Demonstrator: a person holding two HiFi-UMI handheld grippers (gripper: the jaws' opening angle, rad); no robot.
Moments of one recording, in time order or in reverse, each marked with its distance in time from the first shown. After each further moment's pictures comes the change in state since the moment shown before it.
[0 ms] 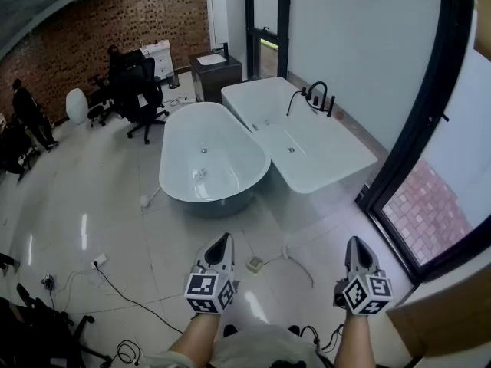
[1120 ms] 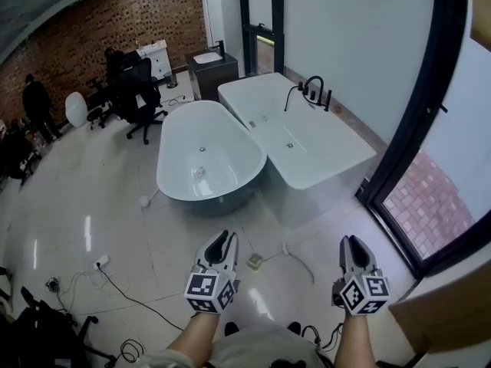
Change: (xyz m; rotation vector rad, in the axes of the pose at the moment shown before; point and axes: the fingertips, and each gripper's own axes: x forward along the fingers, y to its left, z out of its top) left arm 0.011 -0.041 -0.005 0.035 -0.009 -0.052; right arm -0.010 -0.021 -0.009 0.012 0.000 0.053
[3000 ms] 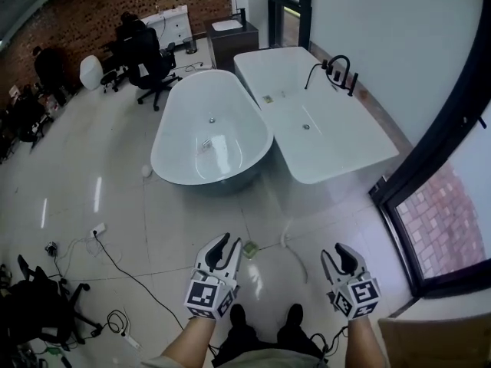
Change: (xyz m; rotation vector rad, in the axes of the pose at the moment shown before) left arm 0.146 -0.038 -0.085 0.026 0.018 0.062; right arm 0.134 -0.099 -0.114 -0.192 0.289 0.371
